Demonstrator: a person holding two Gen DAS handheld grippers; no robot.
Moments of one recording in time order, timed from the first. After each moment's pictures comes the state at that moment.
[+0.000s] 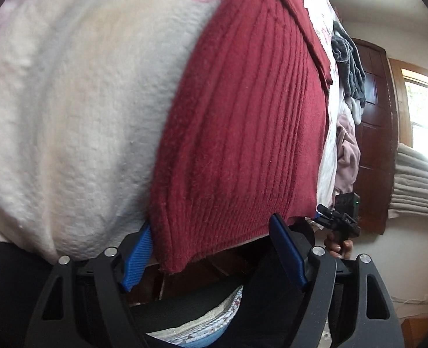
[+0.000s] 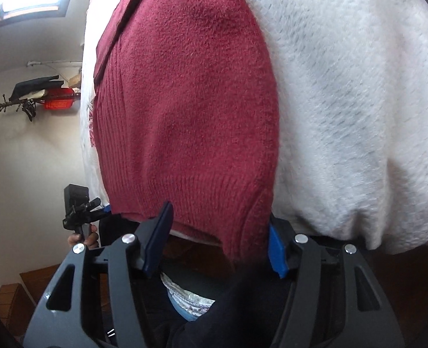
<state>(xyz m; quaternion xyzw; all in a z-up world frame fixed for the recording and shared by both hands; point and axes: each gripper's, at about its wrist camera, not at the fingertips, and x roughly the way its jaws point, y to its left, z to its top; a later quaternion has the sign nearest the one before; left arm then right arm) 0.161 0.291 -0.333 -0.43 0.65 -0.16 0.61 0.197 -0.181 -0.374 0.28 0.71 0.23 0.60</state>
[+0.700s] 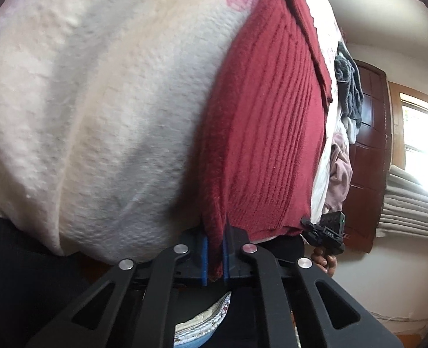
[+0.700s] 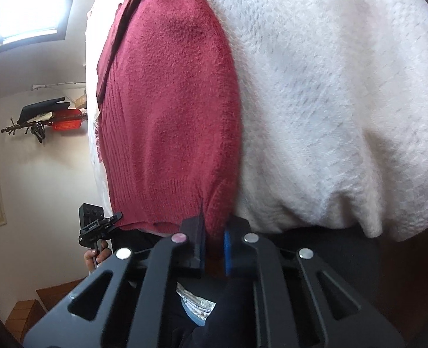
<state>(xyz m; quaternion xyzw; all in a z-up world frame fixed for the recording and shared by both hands) 0.145 0.300 -0.335 -0.47 0.62 -0.14 0.61 0.178 -0.210 -0.377 0.34 0.69 0.22 0.60</state>
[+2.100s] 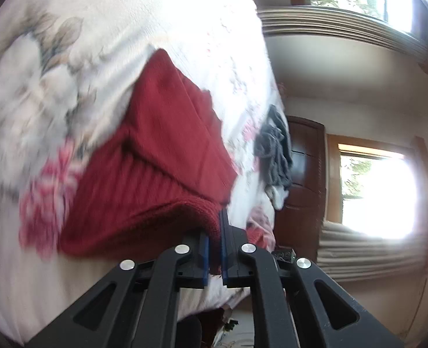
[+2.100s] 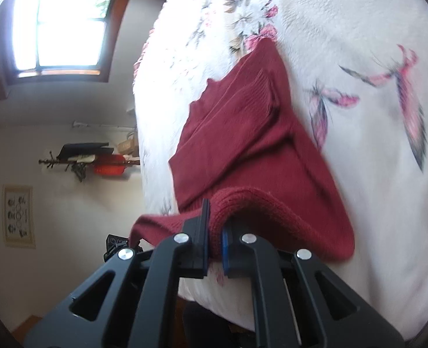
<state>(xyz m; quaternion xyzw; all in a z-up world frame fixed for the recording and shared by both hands) 0.386 0.360 -0.231 -0.57 0.47 -0.15 0.65 0.414 -0.190 -0.274 0.41 0.59 0.25 0.65</state>
